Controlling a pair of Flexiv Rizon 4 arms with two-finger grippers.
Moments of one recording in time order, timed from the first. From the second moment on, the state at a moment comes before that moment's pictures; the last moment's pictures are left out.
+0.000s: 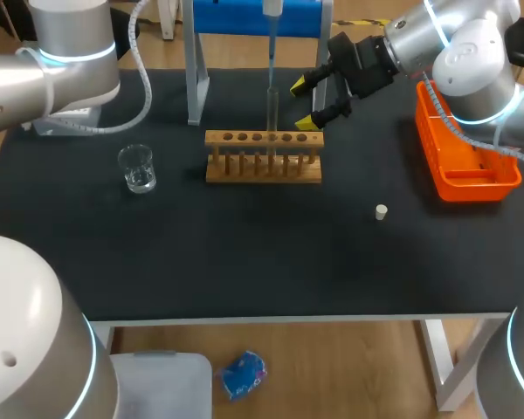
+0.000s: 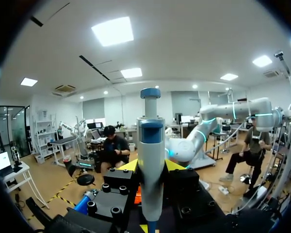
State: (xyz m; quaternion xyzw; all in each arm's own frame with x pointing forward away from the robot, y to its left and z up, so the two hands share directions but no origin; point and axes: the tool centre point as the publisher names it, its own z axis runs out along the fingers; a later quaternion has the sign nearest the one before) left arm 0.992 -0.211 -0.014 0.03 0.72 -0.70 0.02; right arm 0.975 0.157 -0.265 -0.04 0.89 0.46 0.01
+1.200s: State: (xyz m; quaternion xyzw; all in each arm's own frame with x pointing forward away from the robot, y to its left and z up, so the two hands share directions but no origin) left arm 0.991 -0.216 -0.029 0.00 0.71 -0.71 -0.01; right arm 0.975 0.157 -0.265 -0.04 0.89 0.46 0.01
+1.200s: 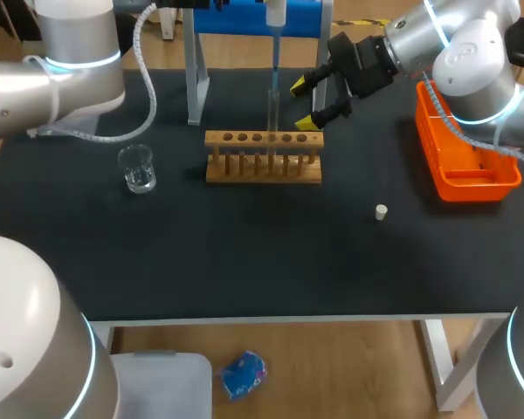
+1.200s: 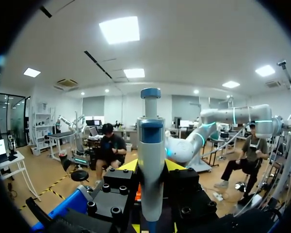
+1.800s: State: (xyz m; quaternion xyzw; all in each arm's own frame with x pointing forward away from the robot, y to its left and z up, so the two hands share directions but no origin) left arm 1.001 -0.216 -0.035 0.01 0.70 -0.72 0.01; right arm 0.975 0.157 -0.265 -0.04 0.89 0.46 0.01
